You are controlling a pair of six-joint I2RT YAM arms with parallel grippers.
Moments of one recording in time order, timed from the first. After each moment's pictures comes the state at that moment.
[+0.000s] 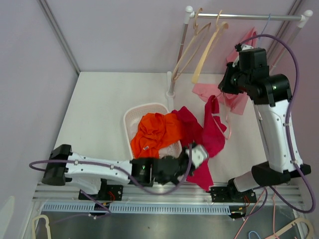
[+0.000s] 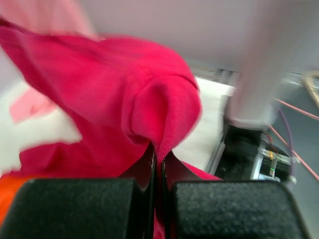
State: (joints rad) left arm -1.66 1.36 0.99 0.31 -0.54 0.09; right arm 0.29 1.53 2.17 -1.30 0.08 0.36
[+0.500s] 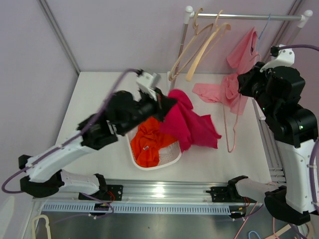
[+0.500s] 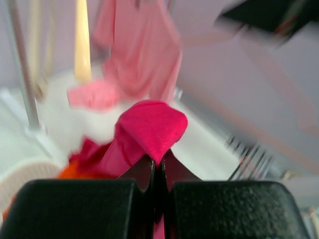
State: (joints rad) left arm -1.15 1.23 1.49 -0.39 -0.30 -0.30; right arm 0.35 1.14 1.88 -0.96 0.26 0.35
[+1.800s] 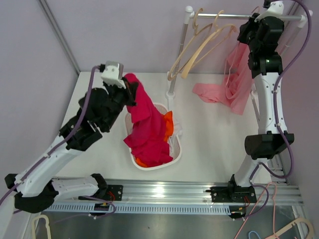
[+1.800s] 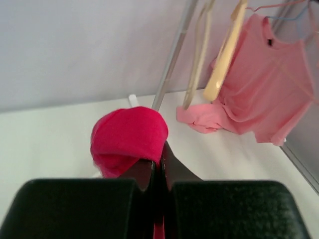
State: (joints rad) left arm -0.88 1.10 1.52 -0.38 -0.49 -0.13; right arm 0.03 1.79 2.24 -0.41 0.06 0.23
